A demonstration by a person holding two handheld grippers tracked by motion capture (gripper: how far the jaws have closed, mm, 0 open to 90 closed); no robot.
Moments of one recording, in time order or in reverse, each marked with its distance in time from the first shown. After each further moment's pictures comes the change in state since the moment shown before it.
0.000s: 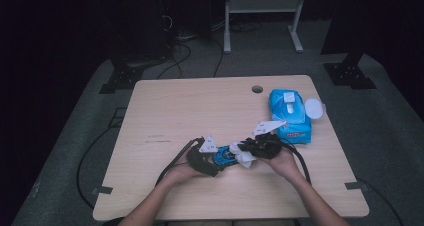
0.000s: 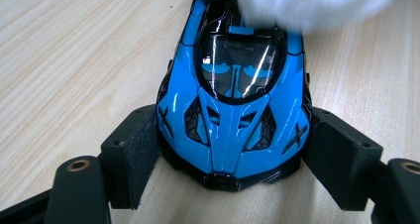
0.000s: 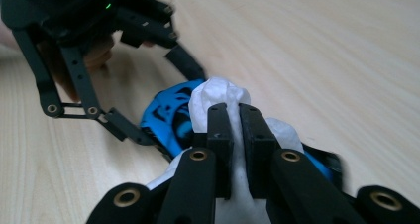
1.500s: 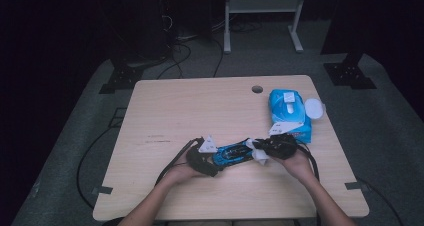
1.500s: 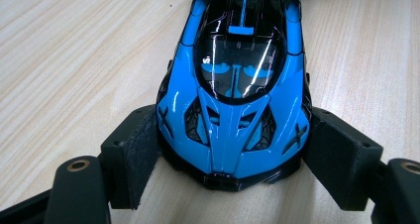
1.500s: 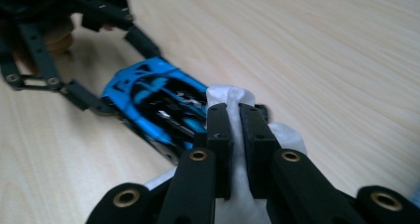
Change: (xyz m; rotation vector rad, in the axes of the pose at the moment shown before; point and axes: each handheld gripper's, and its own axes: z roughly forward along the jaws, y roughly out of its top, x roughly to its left) left arm 0.001 -0.001 -0.001 0.001 -0.002 0.007; right arm -0.018 -0.021 -0.037 -0.028 -0.105 0.034
